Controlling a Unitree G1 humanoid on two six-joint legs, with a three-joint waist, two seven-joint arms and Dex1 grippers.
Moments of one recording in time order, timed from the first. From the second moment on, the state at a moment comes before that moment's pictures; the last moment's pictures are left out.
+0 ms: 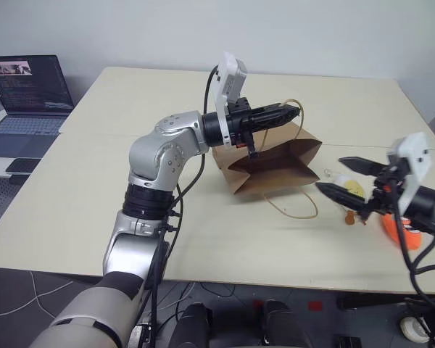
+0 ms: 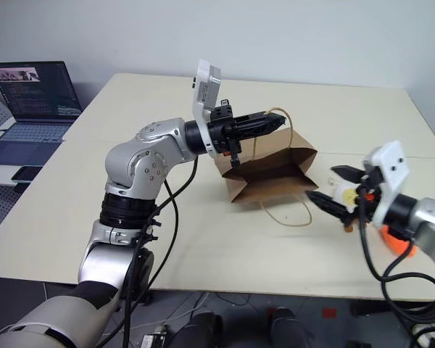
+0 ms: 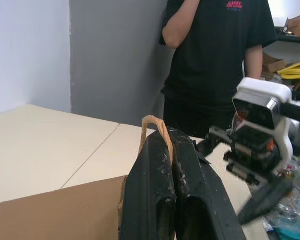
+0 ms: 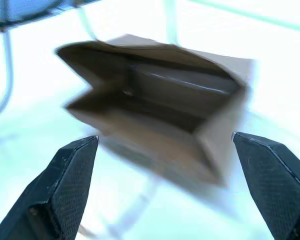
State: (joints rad) left arm -1.00 0.22 -0.03 0.12 -0.57 0.67 -0.95; right arm -0.17 -0.83 -0.46 -0.61 0.62 0.97 0.72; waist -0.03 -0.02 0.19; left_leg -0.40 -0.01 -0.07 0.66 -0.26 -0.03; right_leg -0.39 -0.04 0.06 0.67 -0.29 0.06
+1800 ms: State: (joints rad) left arm -0.98 0.22 -0.06 0.10 -0.58 0.67 -0.95; right arm -0.38 -0.86 -0.21 -0.67 0.76 1.12 0.58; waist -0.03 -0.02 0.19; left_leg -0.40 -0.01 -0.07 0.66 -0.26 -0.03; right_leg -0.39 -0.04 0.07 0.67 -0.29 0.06
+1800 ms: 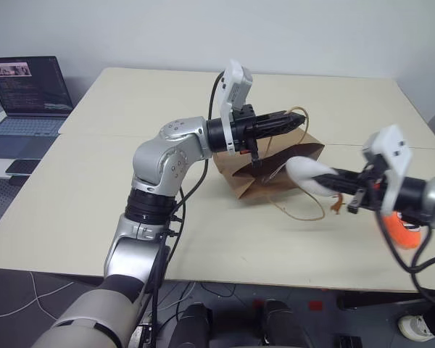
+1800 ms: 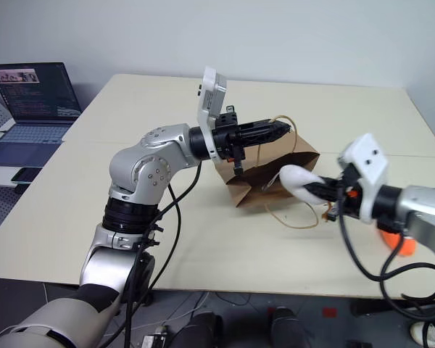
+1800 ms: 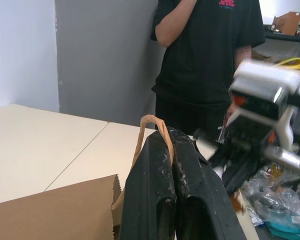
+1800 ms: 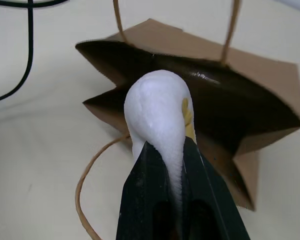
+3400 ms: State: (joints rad) left arm -0.89 0.13 -0.09 0.04 -0.62 0.71 -0.84; right arm -0.46 -0.84 -0.28 -0.68 0.64 1.19 0.63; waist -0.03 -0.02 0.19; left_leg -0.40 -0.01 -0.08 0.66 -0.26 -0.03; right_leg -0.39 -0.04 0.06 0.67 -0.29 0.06
